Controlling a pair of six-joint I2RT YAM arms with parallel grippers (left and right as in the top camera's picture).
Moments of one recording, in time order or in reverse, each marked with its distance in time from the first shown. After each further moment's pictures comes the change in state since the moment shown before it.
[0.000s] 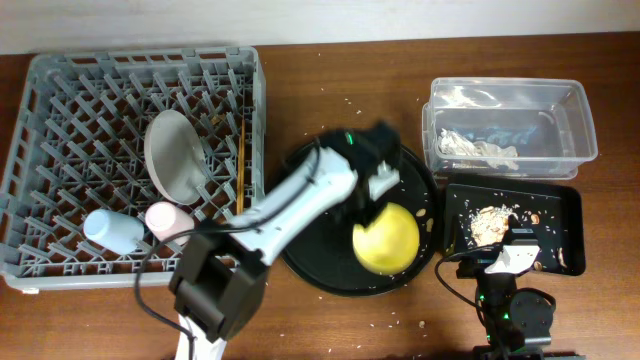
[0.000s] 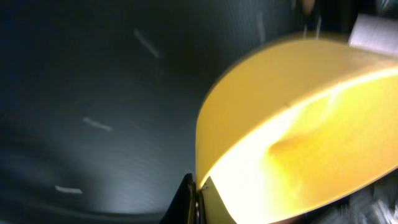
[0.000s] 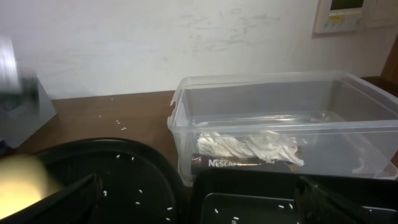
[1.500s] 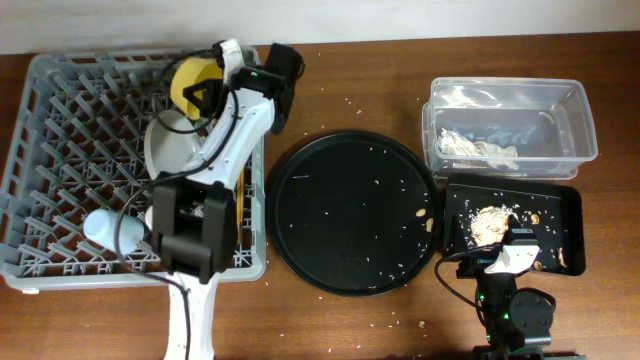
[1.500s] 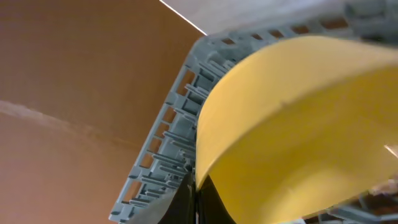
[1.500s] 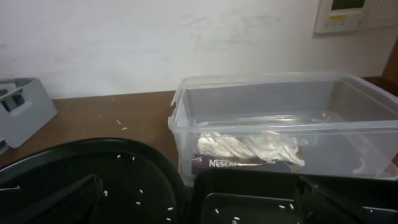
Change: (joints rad) left arm 0.393 0.230 0.190 0.211 -1.505 -0.372; right arm 0.000 0.000 0.000 0.000 -0.003 0.000
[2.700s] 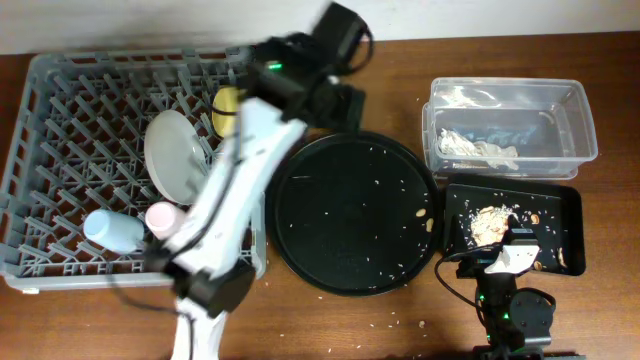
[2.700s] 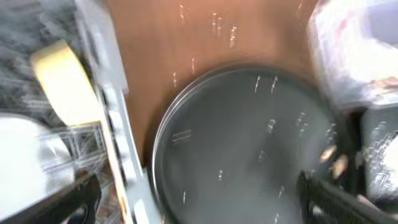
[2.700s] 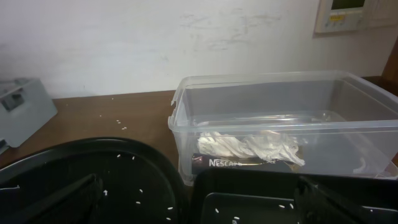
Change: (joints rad) left arm -0.249 -0.144 0.640 -0.548 1.138 0.084; right arm 0.000 0.001 0.000 0.000 0.000 0.000
